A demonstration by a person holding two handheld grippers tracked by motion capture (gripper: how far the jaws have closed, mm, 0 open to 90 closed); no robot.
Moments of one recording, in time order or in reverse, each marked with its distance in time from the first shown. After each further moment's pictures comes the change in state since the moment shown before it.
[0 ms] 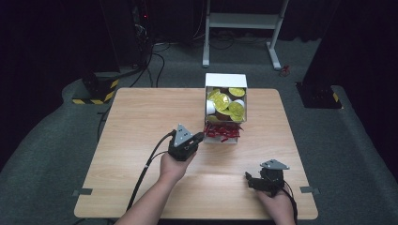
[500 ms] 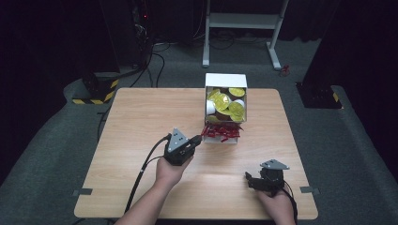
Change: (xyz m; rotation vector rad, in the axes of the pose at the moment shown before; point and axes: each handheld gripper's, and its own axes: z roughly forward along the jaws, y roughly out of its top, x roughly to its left) left arm -0.003 -0.003 -0.018 -0.032 -0.024 -0.001; right arm 0.000 0.000 0.000 0.000 0.000 0.000
